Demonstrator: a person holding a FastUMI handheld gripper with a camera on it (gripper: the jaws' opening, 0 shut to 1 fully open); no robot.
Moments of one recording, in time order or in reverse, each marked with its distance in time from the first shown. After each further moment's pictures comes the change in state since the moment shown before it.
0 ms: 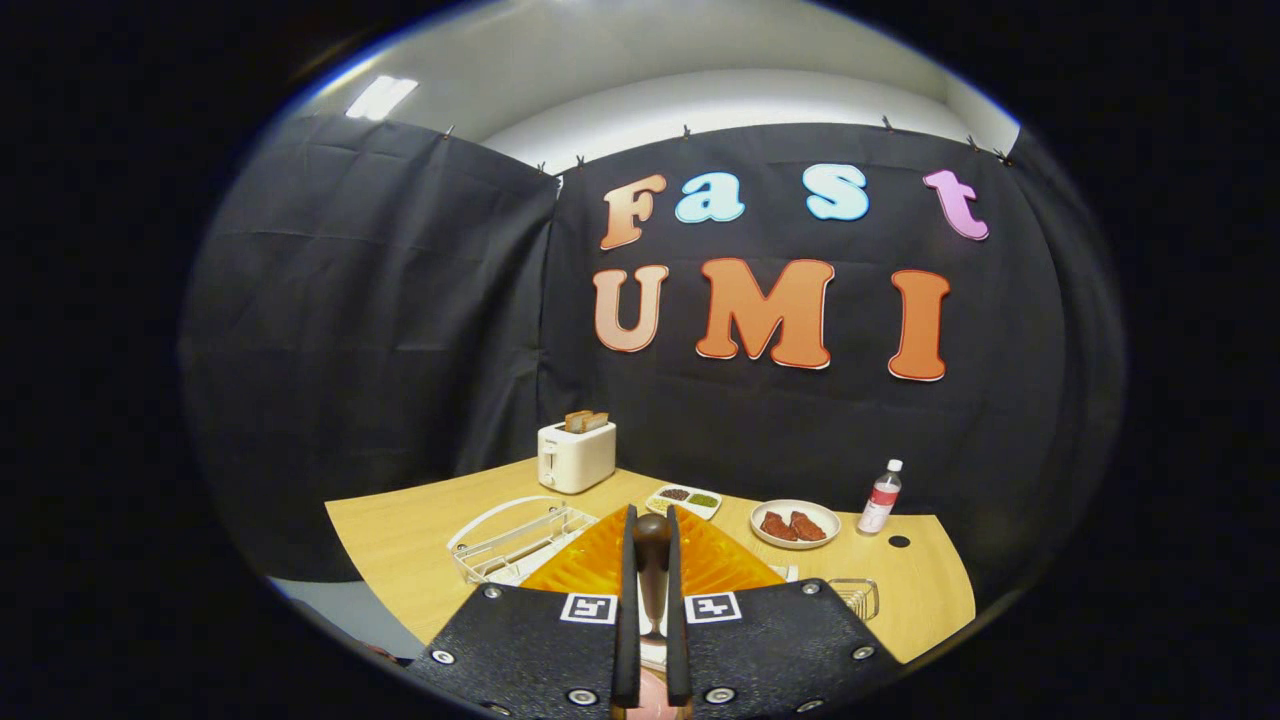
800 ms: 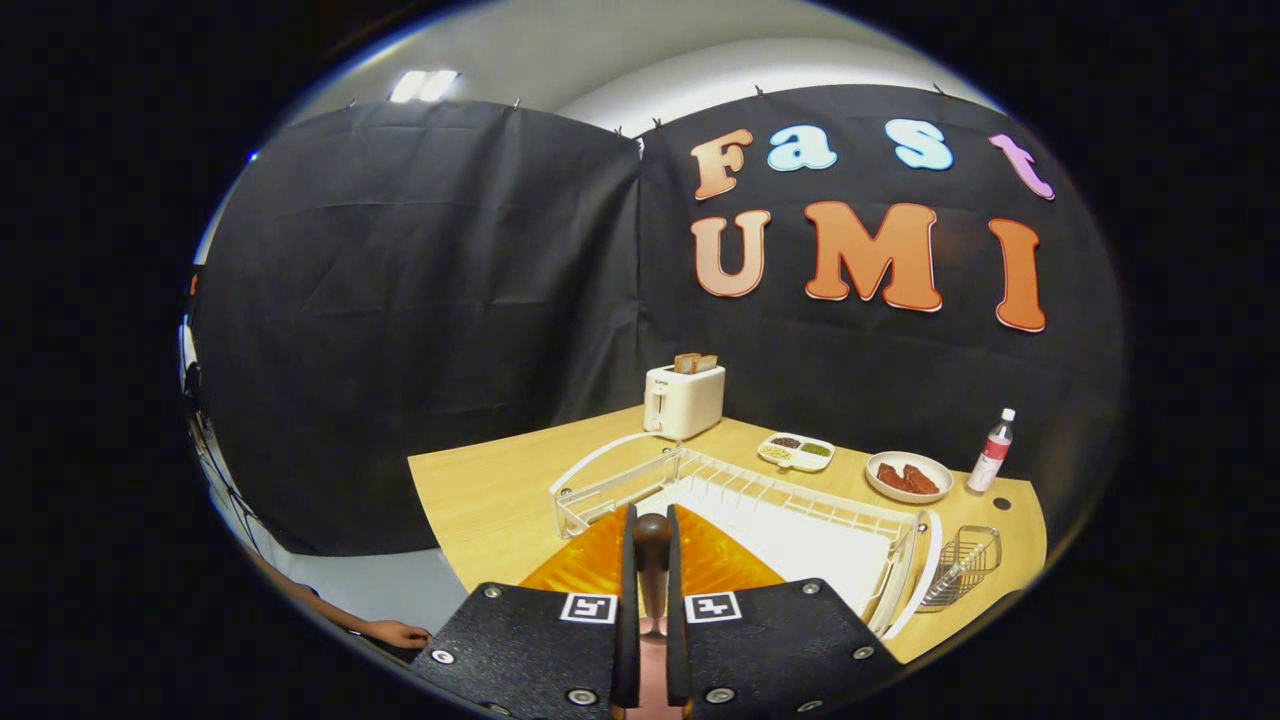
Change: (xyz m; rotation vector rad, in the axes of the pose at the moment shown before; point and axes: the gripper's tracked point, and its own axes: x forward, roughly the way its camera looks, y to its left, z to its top) arm -0.004 0.097 -0.083 0.017 0.128 0.268
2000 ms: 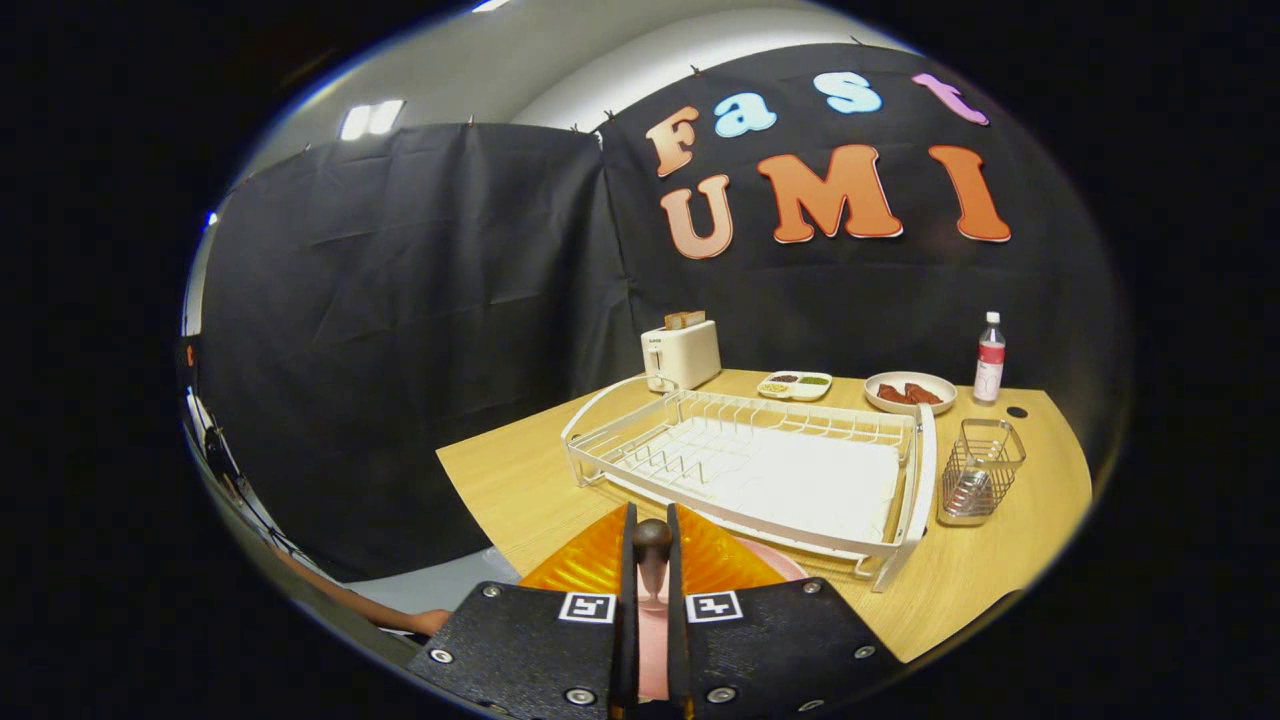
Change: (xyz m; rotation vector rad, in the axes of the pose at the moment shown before) arm -0.066 -0.019 -0.069 0.193 0.052 0.027
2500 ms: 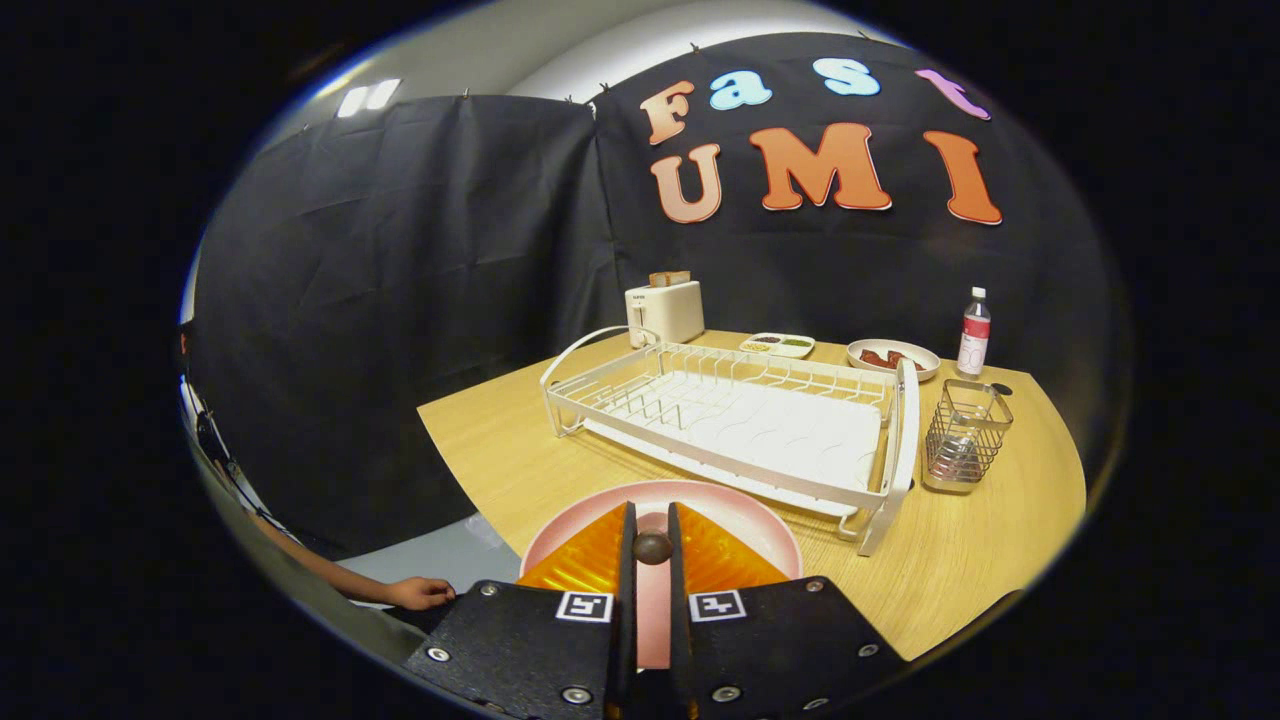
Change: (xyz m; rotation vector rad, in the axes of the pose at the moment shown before) arm -0.005 -0.016 -0.046 -0.055 0.111 -0.056
